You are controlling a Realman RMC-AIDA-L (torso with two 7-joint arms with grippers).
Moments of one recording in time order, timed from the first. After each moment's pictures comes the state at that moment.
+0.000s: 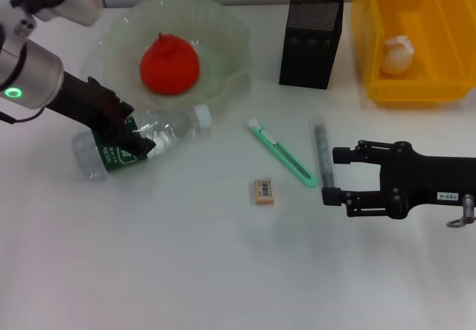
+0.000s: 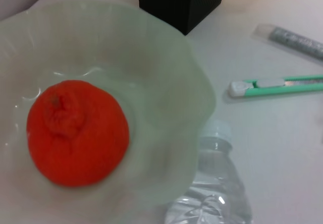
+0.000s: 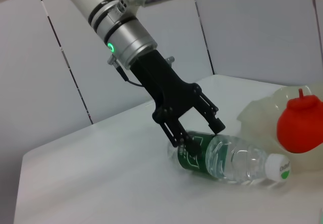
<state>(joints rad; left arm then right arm) -0.71 -2.07 1.05 1.06 2.60 1.47 -2.00 0.42 2.08 2.36 0.67 1.18 -1.63 1.32</state>
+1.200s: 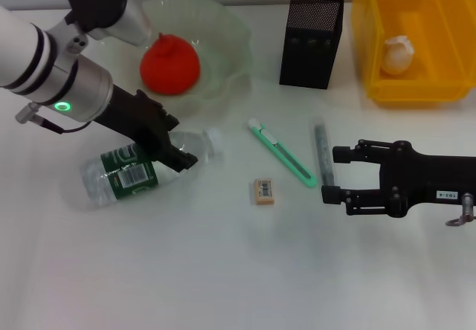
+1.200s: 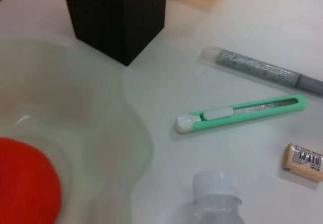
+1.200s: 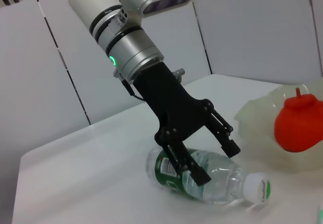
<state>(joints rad) -0.72 -2.07 1.22 1.01 2.46 1.40 -2.00 0.42 2.08 2.36 0.67 1.18 -1.63 1.33</state>
